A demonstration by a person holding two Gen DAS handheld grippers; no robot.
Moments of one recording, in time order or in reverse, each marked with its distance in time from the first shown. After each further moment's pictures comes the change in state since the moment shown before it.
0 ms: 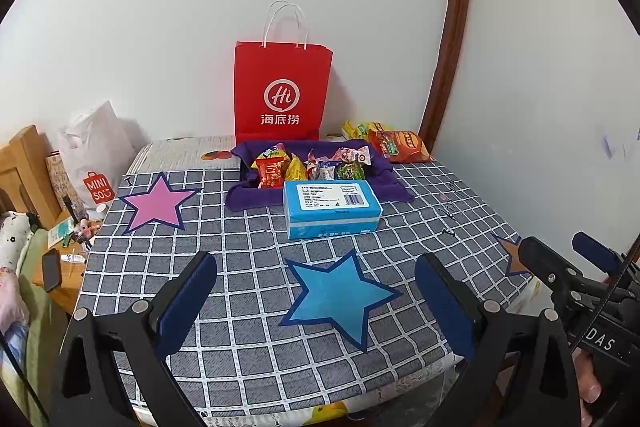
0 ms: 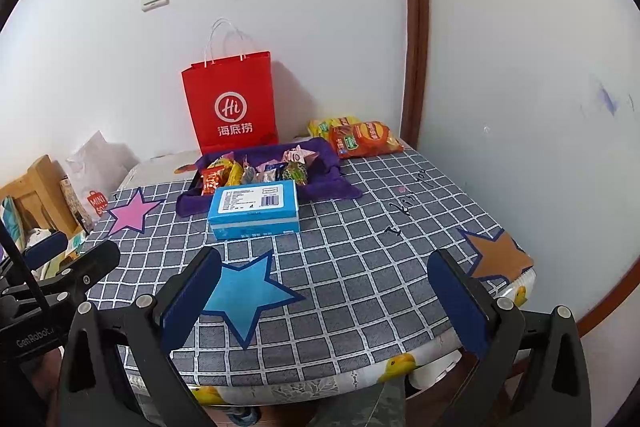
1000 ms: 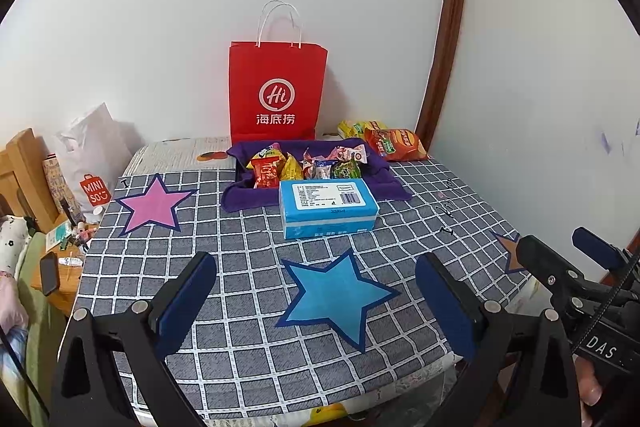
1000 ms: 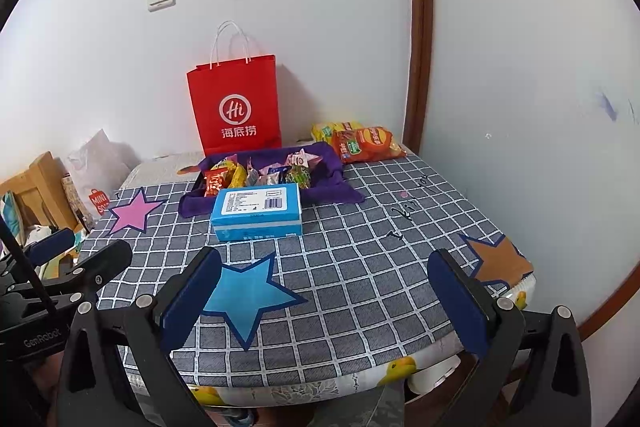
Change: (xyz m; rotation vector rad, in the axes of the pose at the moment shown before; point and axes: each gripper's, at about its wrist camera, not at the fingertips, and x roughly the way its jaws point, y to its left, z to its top) left arm 0.003 -0.004 -0.001 0.014 0.001 -0.007; right arm -0.002 0.006 -0.002 -0.013 -0.016 0.001
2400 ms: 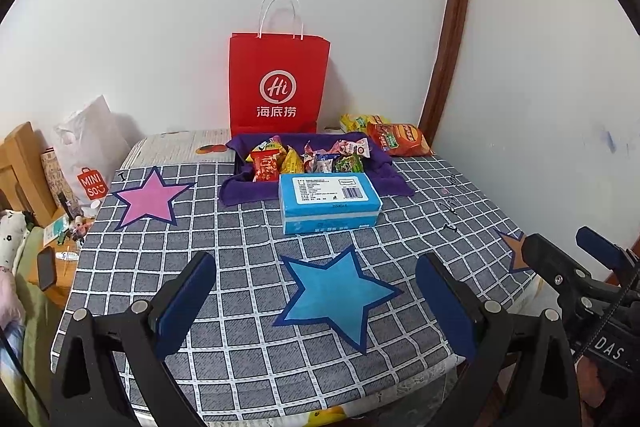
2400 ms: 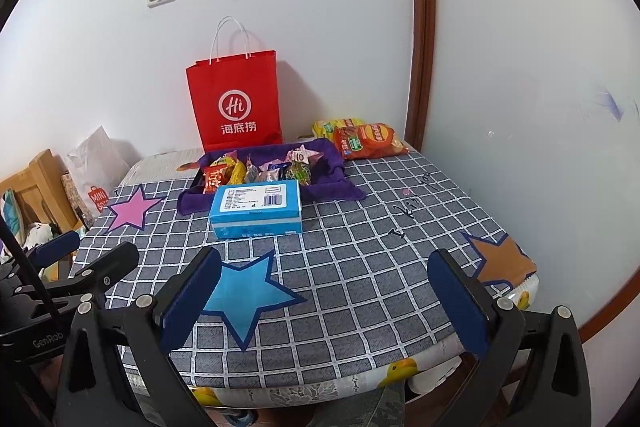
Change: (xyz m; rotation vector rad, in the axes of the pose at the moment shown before) left arm 0.013 0.003 -0.002 -0.013 0.017 -0.001; right arm 0.007 0.004 -0.001 0.003 0.013 -0.003
